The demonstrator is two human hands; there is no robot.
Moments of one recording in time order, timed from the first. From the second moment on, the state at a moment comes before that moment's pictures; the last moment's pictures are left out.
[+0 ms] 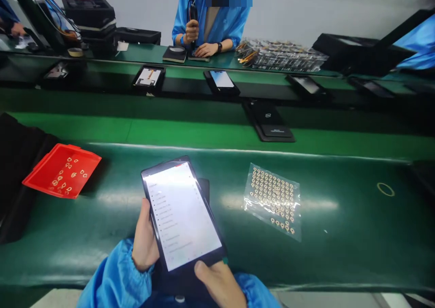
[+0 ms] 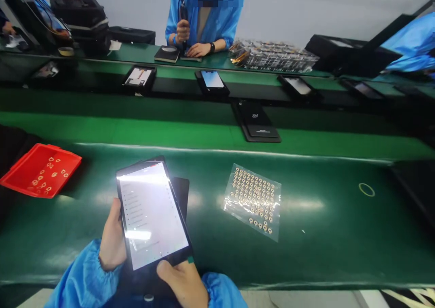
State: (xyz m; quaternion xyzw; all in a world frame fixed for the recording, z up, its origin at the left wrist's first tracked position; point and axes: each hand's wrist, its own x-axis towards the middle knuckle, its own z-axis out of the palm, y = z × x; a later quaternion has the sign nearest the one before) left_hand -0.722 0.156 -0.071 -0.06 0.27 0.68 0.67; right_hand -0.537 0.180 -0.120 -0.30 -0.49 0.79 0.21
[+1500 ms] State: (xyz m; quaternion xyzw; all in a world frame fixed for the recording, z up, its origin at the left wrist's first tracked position) left_hand -0.743 0.155 -0.099 -0.09 0.25 0.56 0.78; right_hand -0.545 0.246 -0.093 -0.33 -0.86 0.26 0.28
